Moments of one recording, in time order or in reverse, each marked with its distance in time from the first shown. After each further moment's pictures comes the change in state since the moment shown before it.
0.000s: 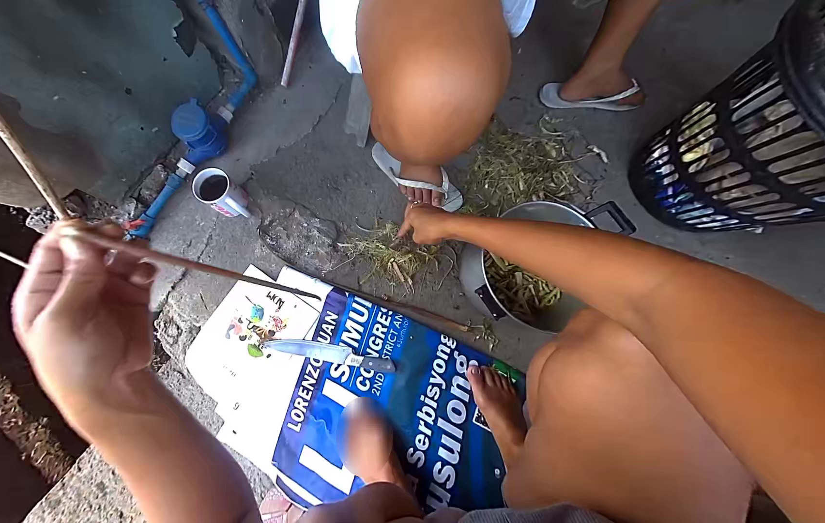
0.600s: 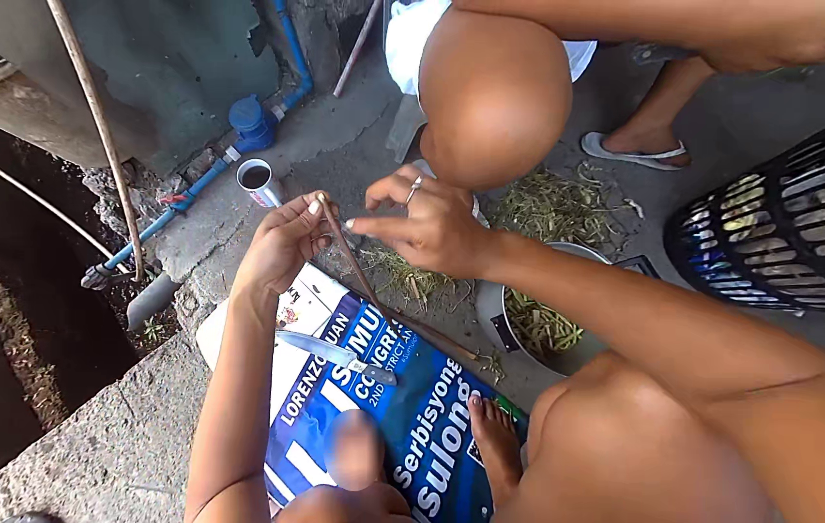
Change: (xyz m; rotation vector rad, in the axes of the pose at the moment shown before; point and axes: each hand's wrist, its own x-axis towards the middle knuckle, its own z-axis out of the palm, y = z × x) left_hand 0.029 -0.063 0.071 -0.260 -0.273 -0.427; right_hand -0.089 -0.107 -0.047 -0.082 1.099 -1.083
